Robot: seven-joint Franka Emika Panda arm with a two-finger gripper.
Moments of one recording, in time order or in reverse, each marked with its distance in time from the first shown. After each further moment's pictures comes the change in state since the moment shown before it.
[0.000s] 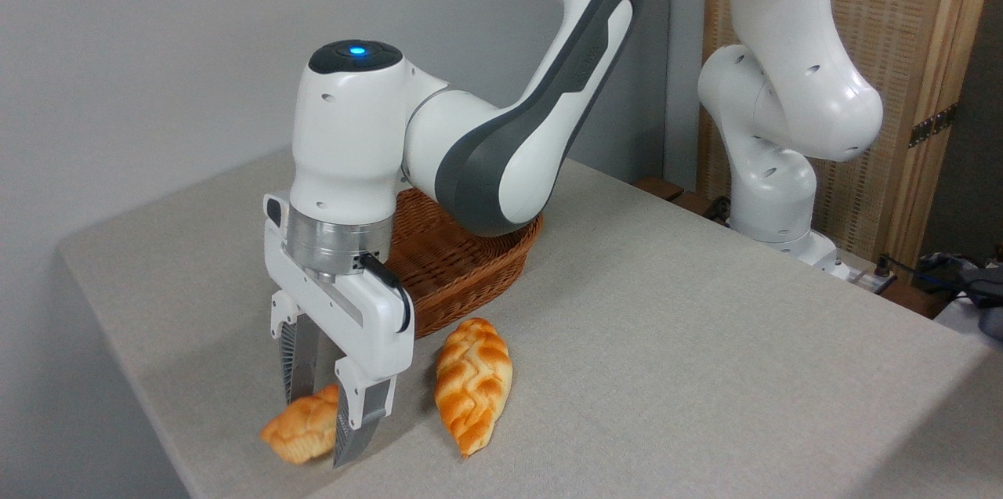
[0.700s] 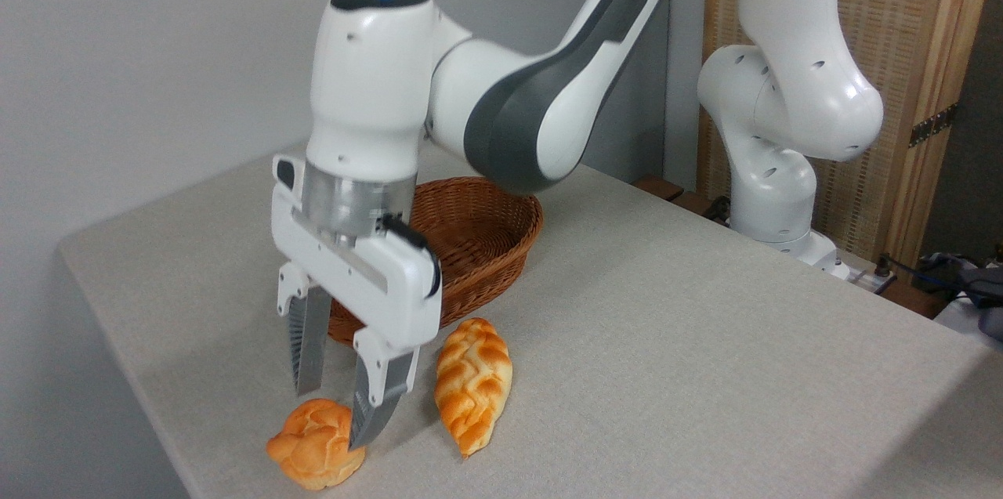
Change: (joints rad) arm 0.011 -0.076 0.041 -0.001 0.000 -0.058 0.000
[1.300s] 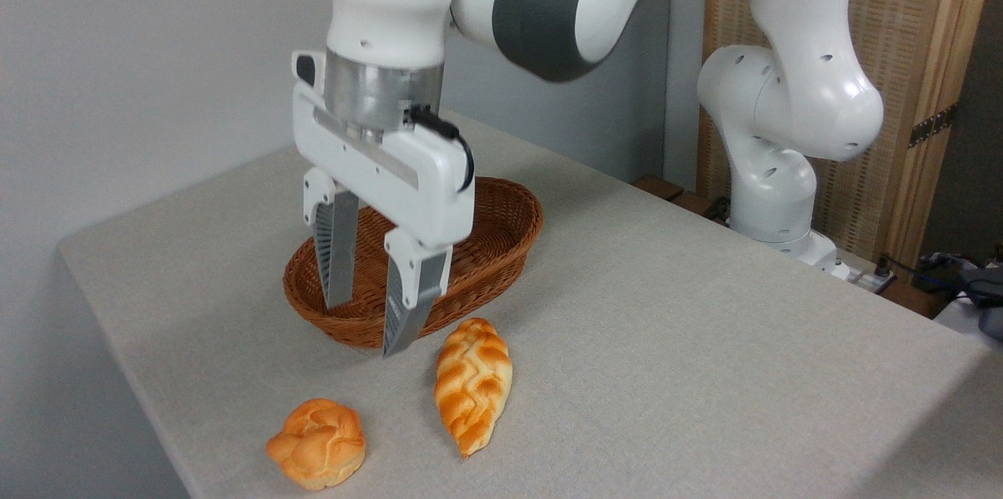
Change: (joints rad) arm 0.005 -0.170 0.006 0.017 0.000 -0.255 -0.004
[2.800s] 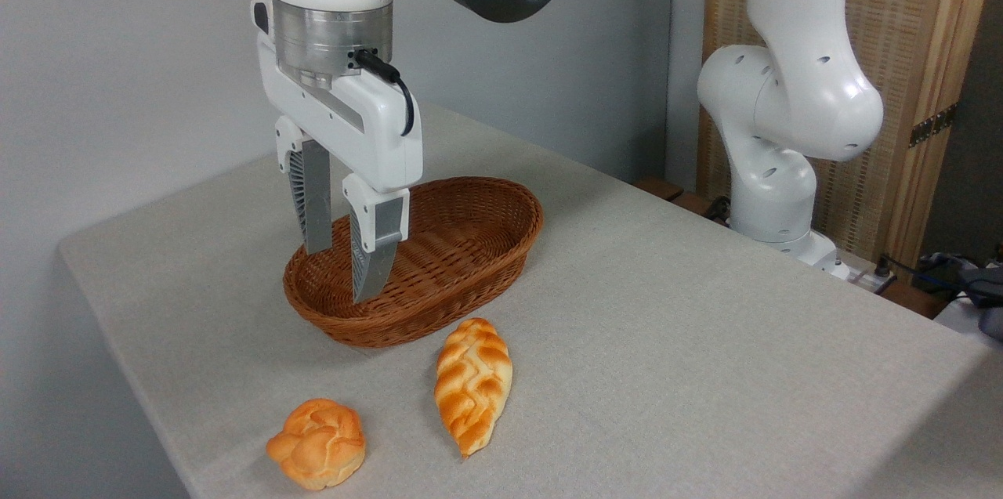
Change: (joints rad) arm -0.006 0.043 -0.054 0.182 0.000 -0.221 -0.006
